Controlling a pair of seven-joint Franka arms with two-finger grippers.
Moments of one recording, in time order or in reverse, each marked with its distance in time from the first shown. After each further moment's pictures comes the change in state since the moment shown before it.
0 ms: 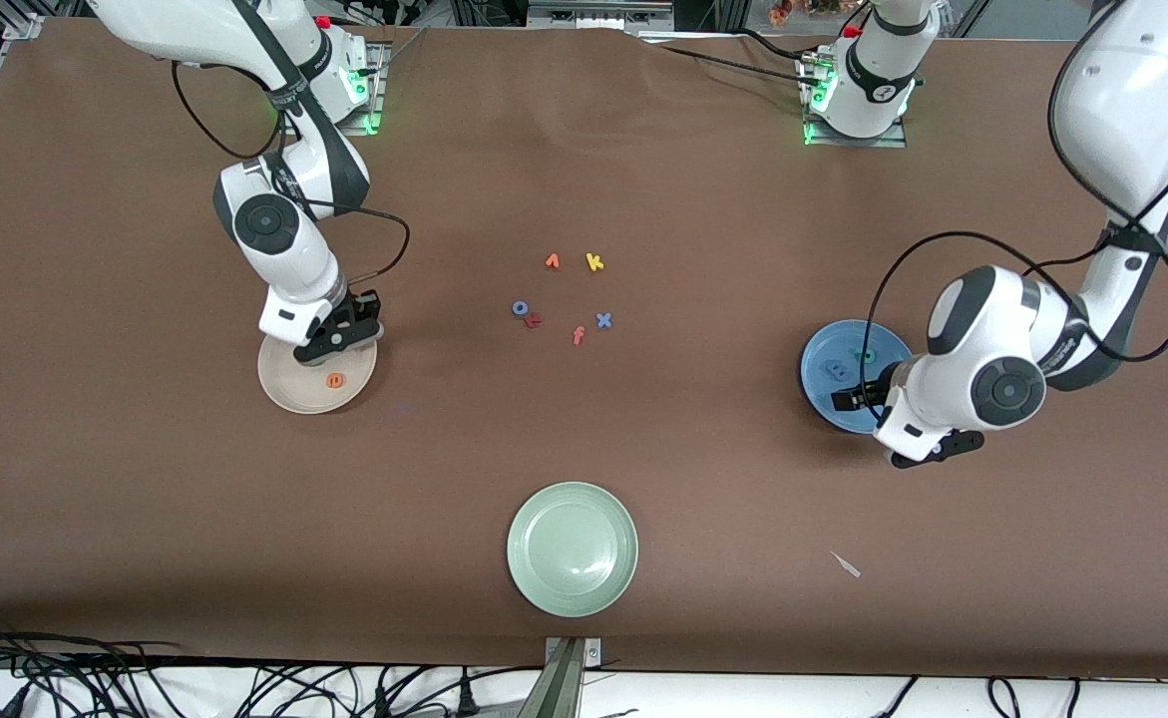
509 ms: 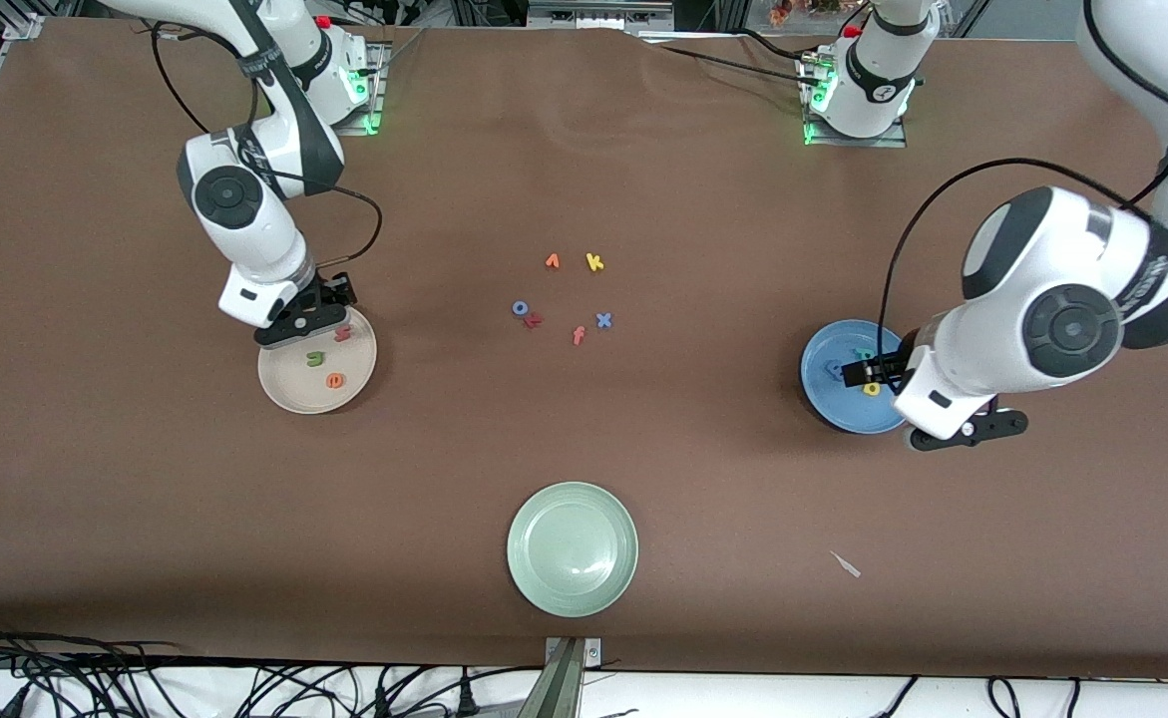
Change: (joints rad) left arm 0.001 -0.073 -0.103 0.231 -0.008 -0.263 0.099; right arm -0.019 -0.136 -0.008 0.087 0.009 -0.231 -0.001
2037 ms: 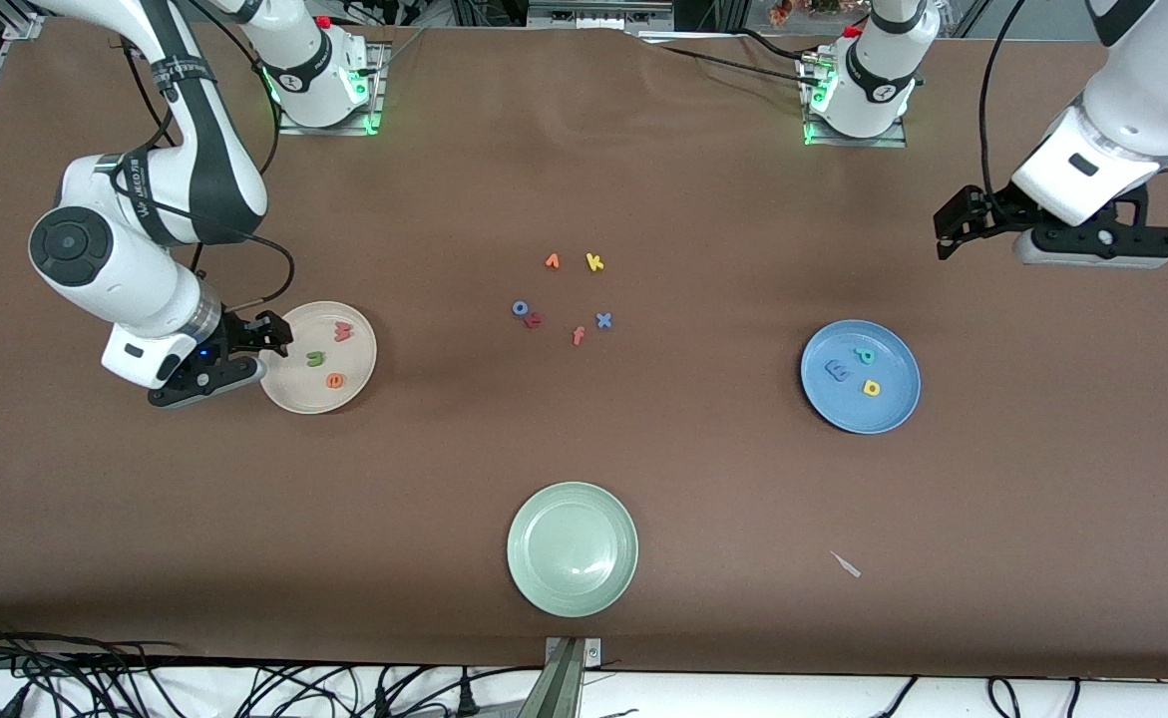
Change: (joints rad) left arm -0.427 -0.682 0.680 -0.454 -0.335 0.159 0.431; right arm -0.012 0.092 -0.102 0.334 0.198 -0.202 -0.244
